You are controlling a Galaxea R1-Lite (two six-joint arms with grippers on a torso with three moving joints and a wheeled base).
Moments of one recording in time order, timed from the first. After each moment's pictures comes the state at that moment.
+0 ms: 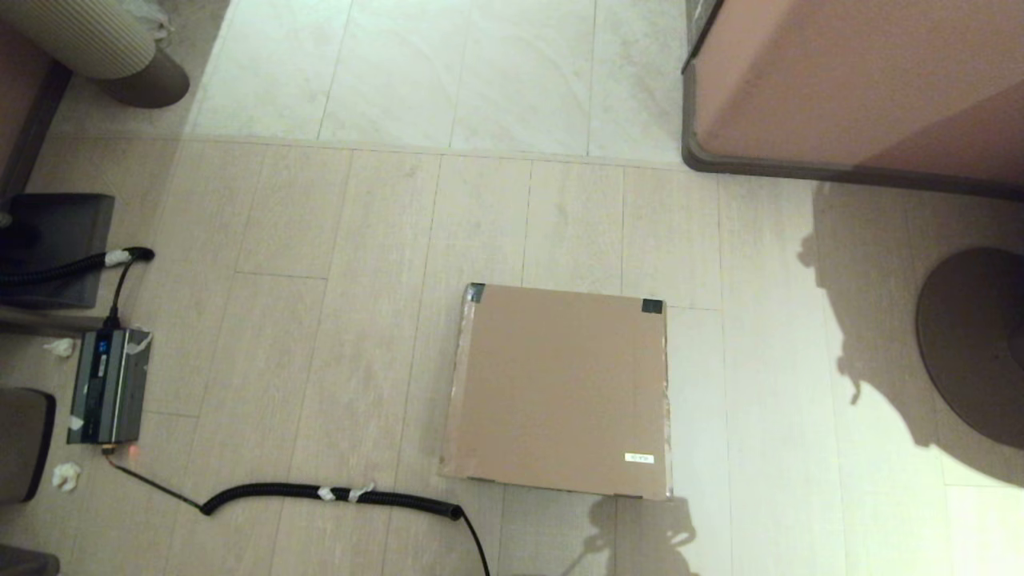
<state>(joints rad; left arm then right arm) 0.01 0.00 -0.01 -0.02 0.02 -0.08 0.00 0.00 0.00 -0.01 -0.03 0.12</state>
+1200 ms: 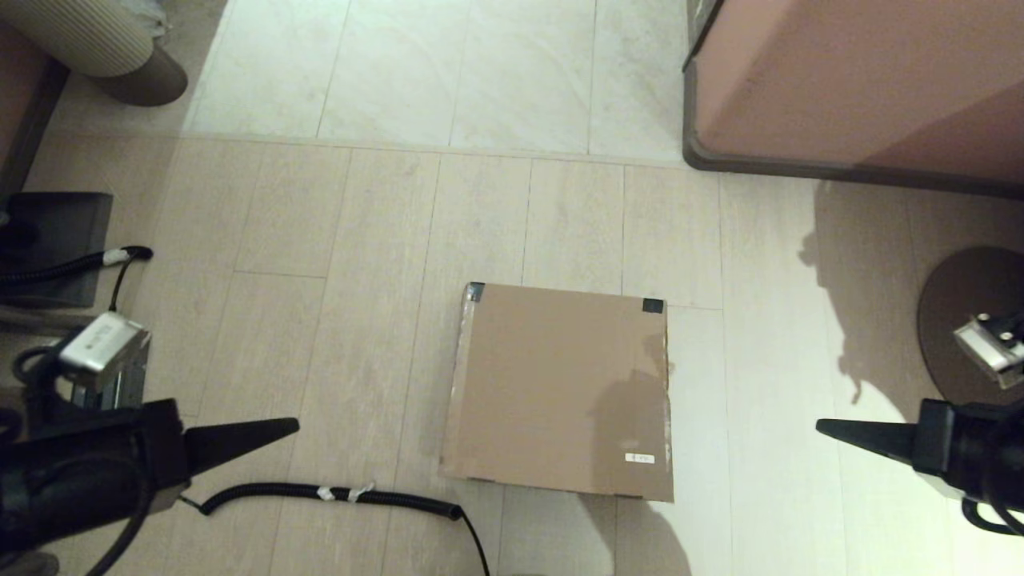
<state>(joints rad) -0.03 1.23 -0.53 -0.25 -0.62 -0.49 0.01 1.28 -0.49 -0.29 0.54 0.48</state>
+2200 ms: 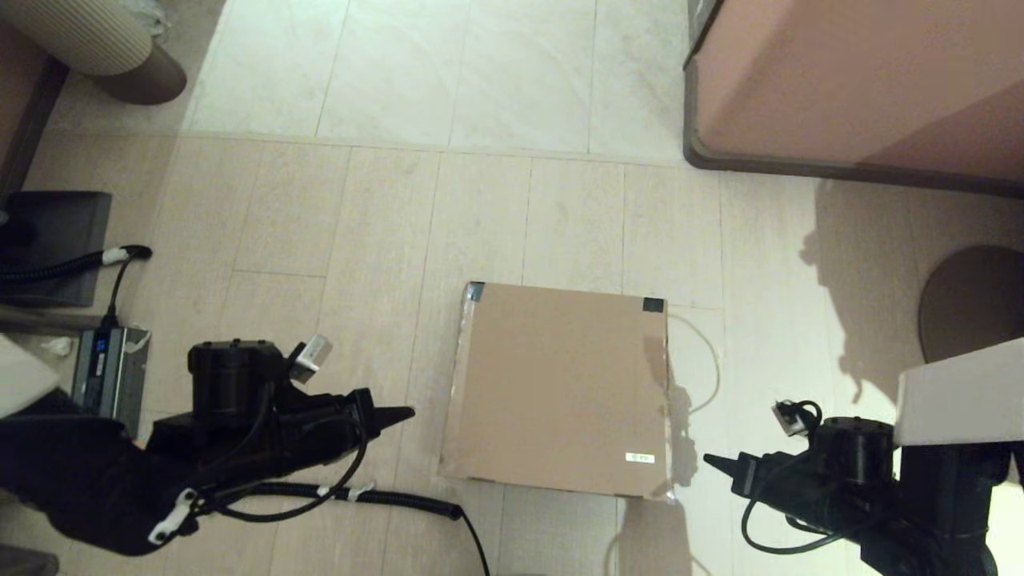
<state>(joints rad) -0.23 1.87 -0.55 -0.85 -0.48 -0.52 0.06 2.36 -0.33 -1.52 0.43 0.40</state>
